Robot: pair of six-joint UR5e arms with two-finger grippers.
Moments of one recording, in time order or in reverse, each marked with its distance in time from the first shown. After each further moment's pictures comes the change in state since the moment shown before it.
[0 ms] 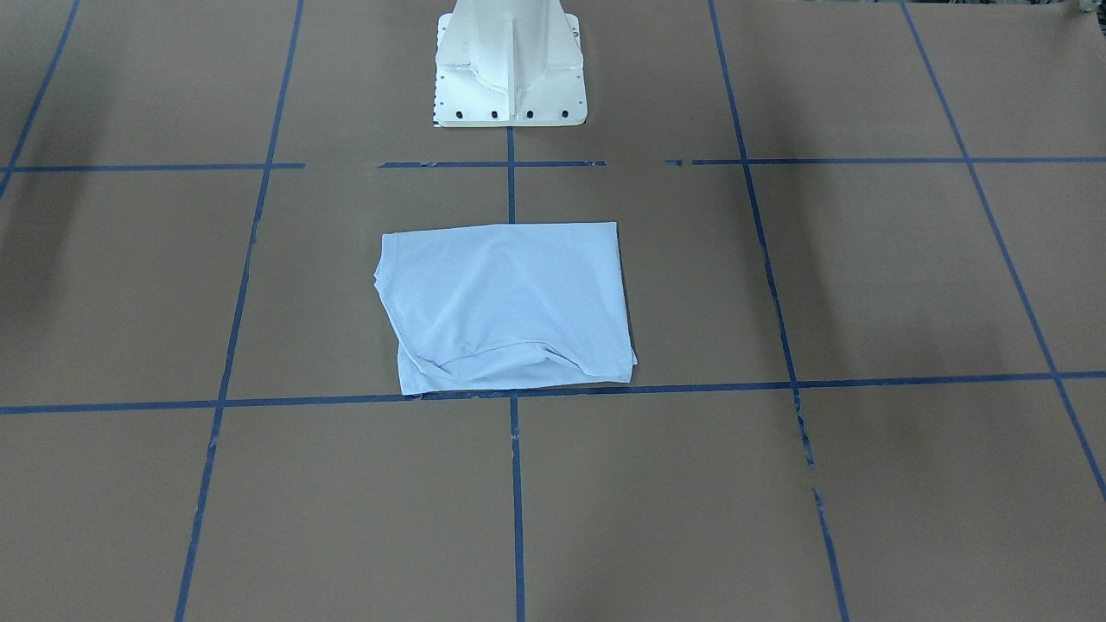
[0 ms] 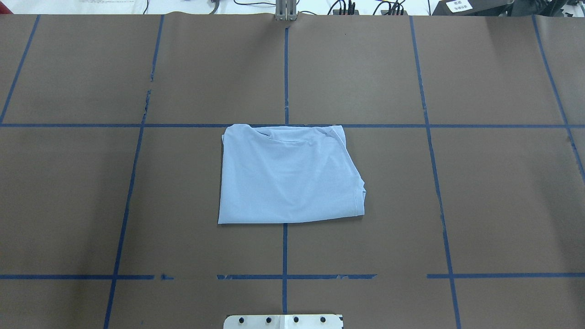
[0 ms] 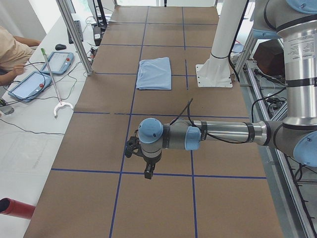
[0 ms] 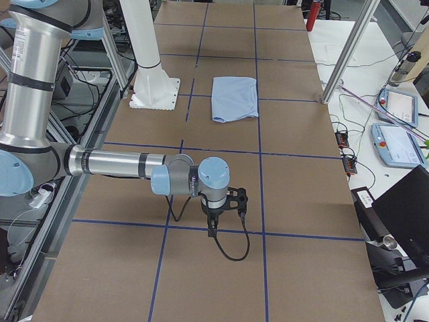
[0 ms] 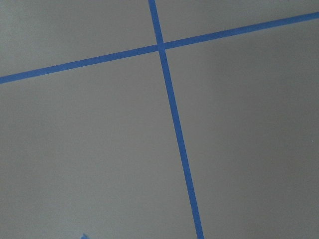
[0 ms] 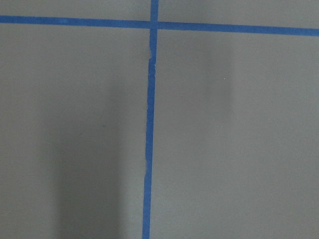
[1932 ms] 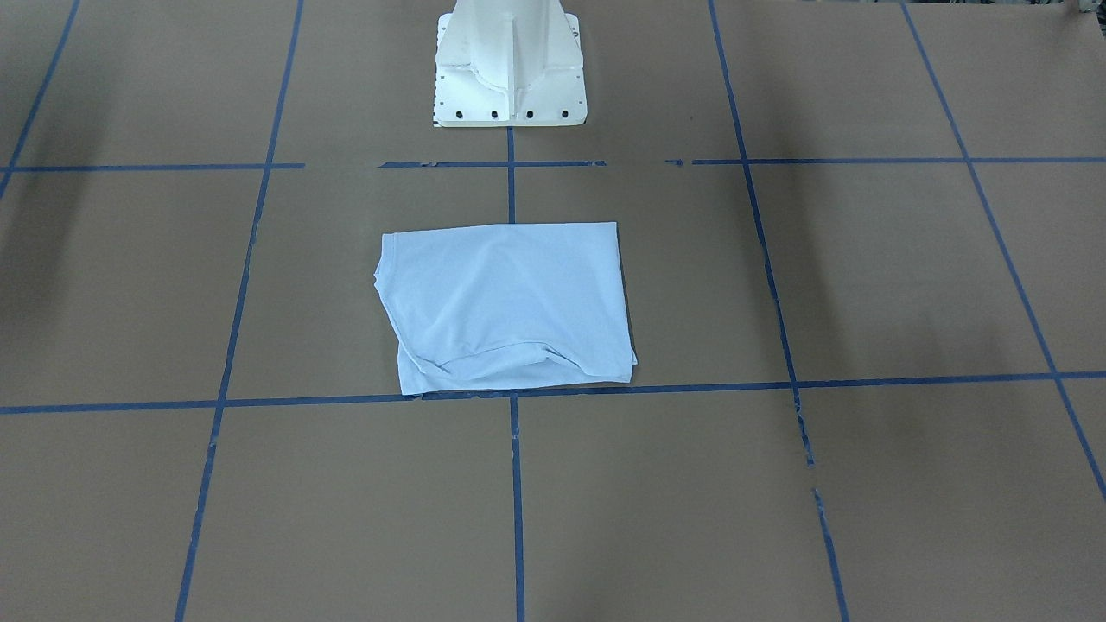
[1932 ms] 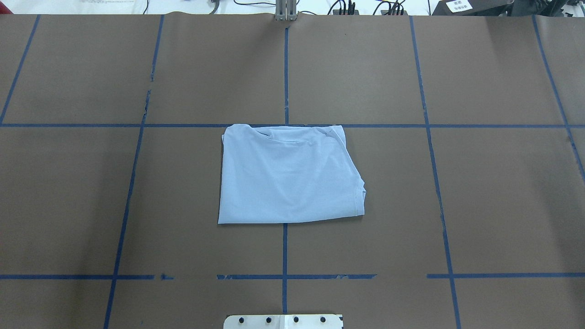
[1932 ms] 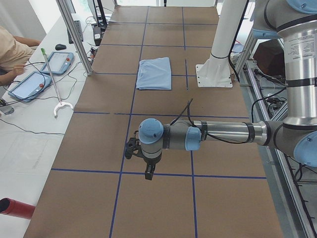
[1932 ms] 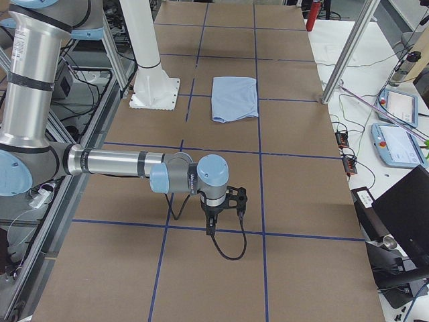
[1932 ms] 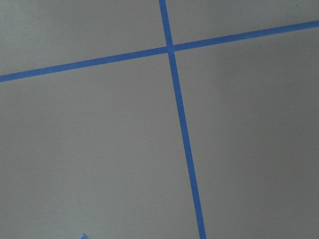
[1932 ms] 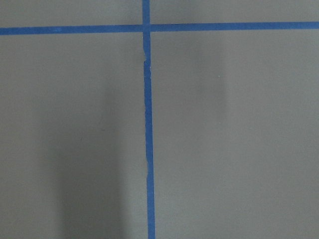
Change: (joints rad) left arm -0.003 0.002 0.002 -0.002 0.005 -0.033; right arm 0.000 -0.007 0.017 -0.003 -0.003 0.069
